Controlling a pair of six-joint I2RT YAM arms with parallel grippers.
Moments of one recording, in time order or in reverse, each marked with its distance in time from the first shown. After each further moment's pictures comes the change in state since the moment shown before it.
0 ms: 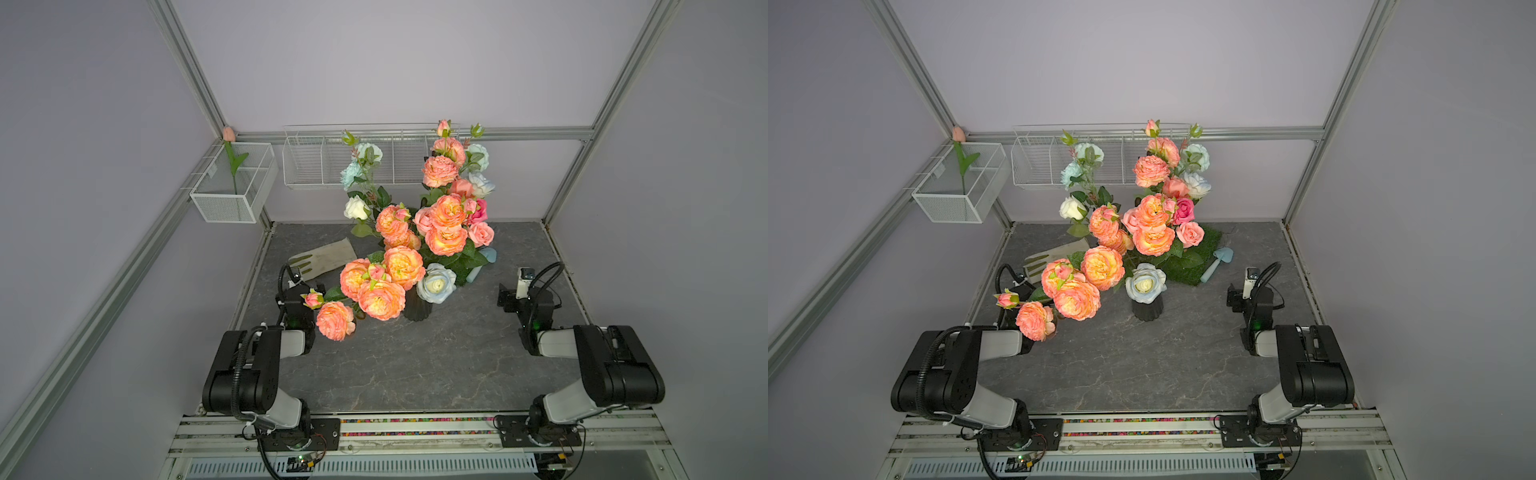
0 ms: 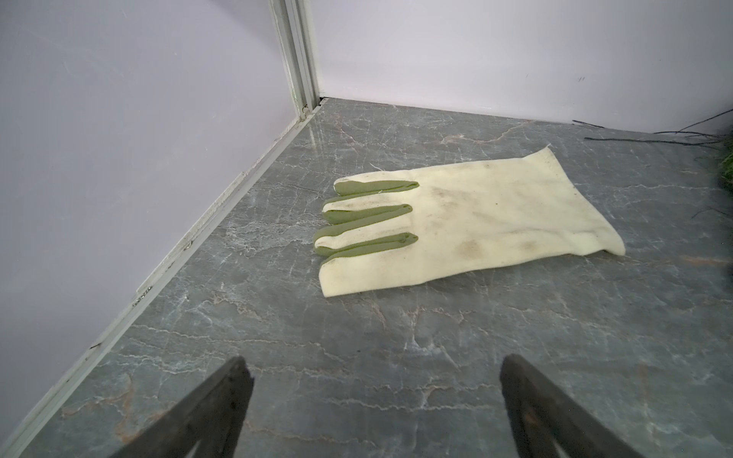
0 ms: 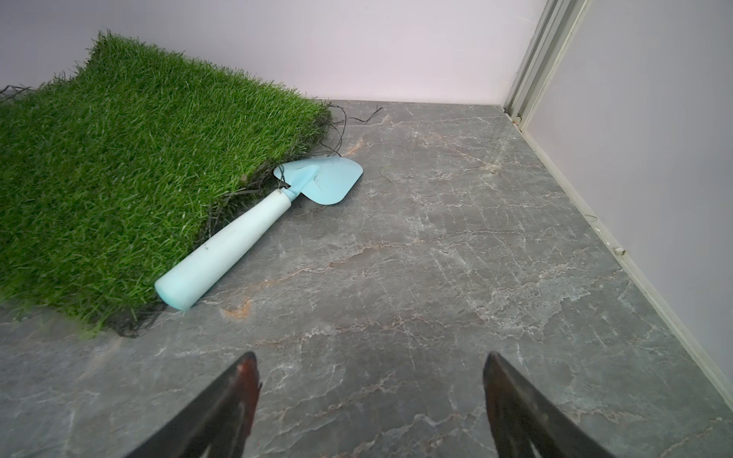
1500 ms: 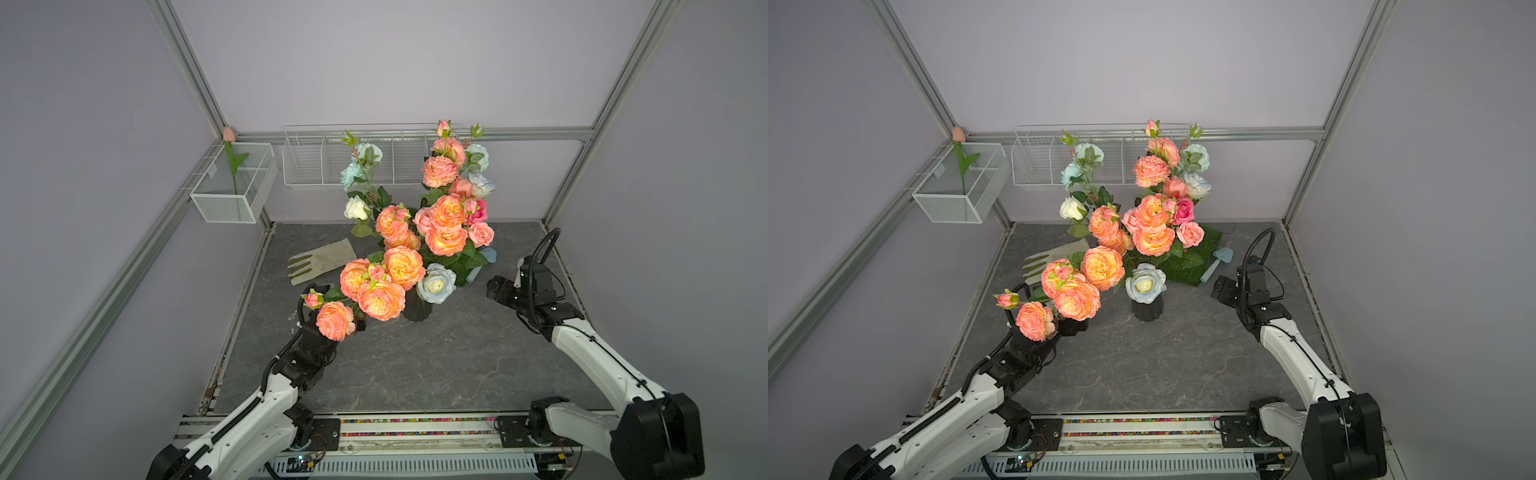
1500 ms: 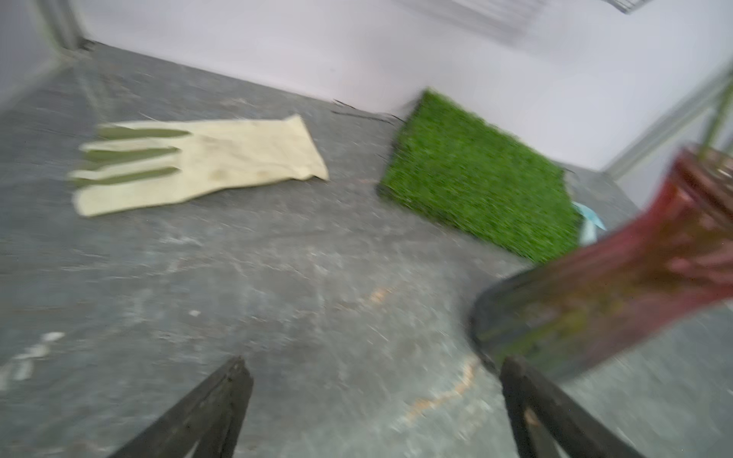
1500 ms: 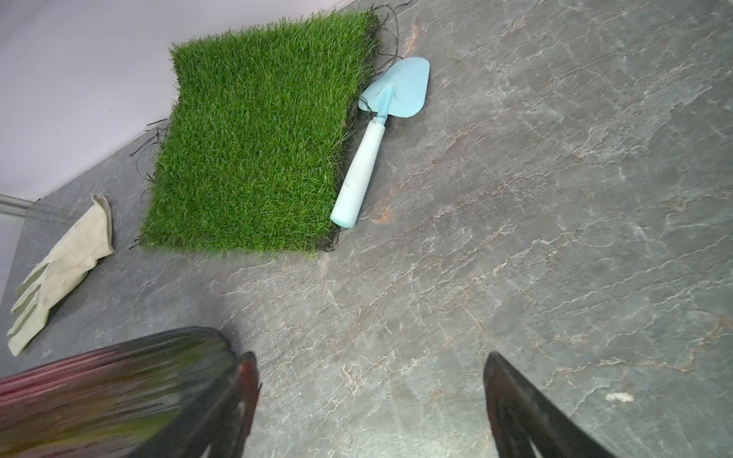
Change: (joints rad) left arm -0.578 -0.713 -0.058 -0.666 0.026 -0.371; right arm 0.195 -0.382 0.396 -1.143 -0.035 0.560
